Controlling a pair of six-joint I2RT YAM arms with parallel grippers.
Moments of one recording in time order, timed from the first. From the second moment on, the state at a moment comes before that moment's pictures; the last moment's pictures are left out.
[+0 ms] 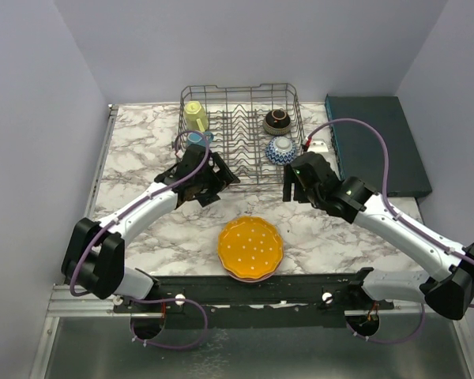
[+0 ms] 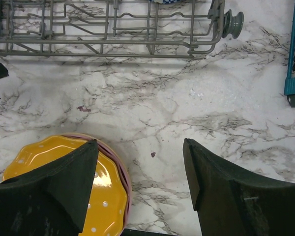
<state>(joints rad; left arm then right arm) -0.51 1.40 0.96 -0.36 0.10 -1.06 0.79 1.21 1.13 -0.72 0.45 0.54</state>
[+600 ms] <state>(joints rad) -0.50 1.52 1.01 -0.30 -0.03 -1.34 0.79 1.12 1.00 -0.72 0.44 0.57</state>
